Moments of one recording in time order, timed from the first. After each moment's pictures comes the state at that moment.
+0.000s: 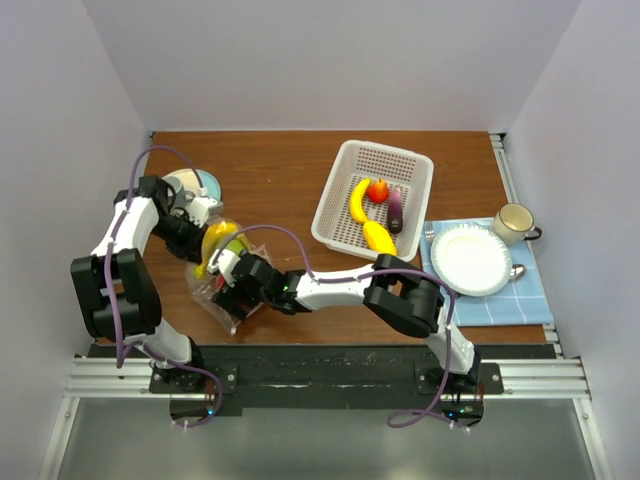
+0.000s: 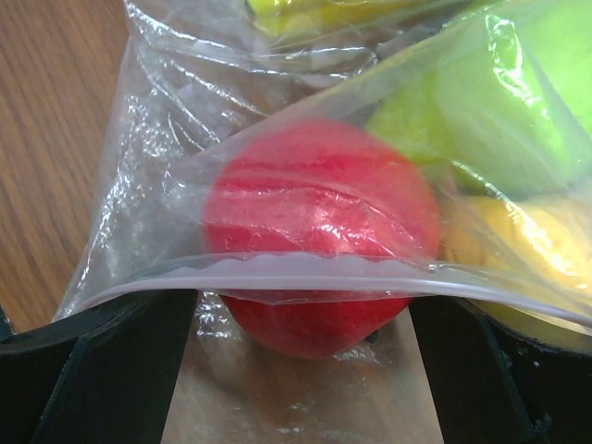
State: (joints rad) left arm 0.22 1.60 1.17 -1.06 0.44 0.85; right arm 1.22 2.16 1.44 0.11 0.13 0.01
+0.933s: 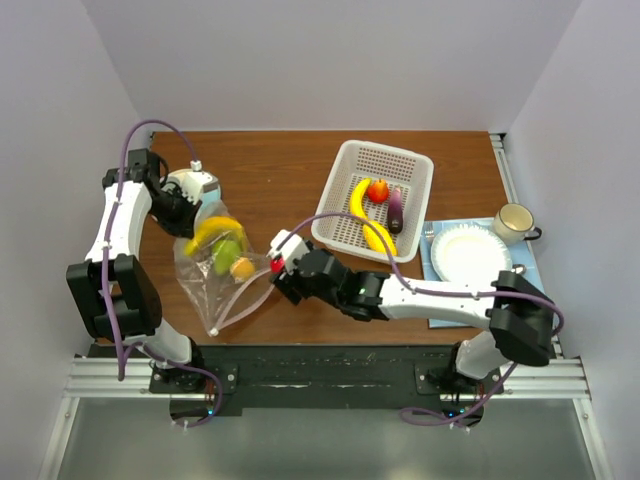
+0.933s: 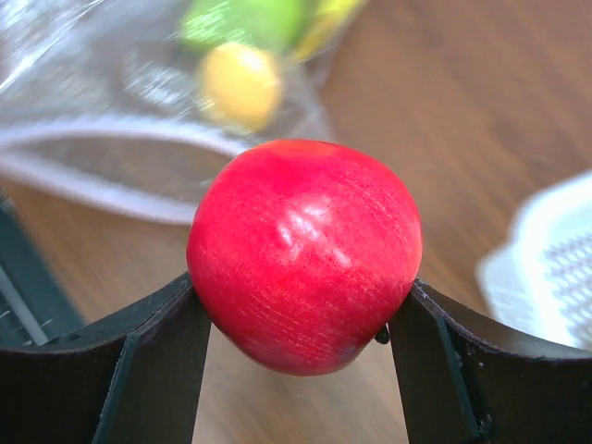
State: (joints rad) left arm 0.20 1.59 1.39 -1.12 0.40 0.85; right arm 1.20 1.53 0.99 0.03 0.33 0.02
